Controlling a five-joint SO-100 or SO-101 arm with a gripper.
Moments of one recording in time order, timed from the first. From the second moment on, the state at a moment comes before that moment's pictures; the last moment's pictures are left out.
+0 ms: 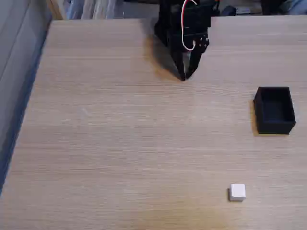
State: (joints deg) arm -6.2 190.5 177.2 77.0 -91.3
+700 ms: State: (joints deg) arm -3.3 190.6 177.2 76.9 -92.6
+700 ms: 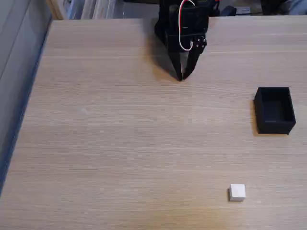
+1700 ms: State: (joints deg) arm -0.7 190.6 177.2 76.9 -92.5
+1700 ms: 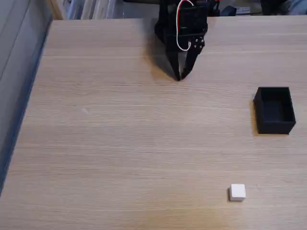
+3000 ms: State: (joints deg) arm -12.0 154.1 144.8 70.9 -80.9
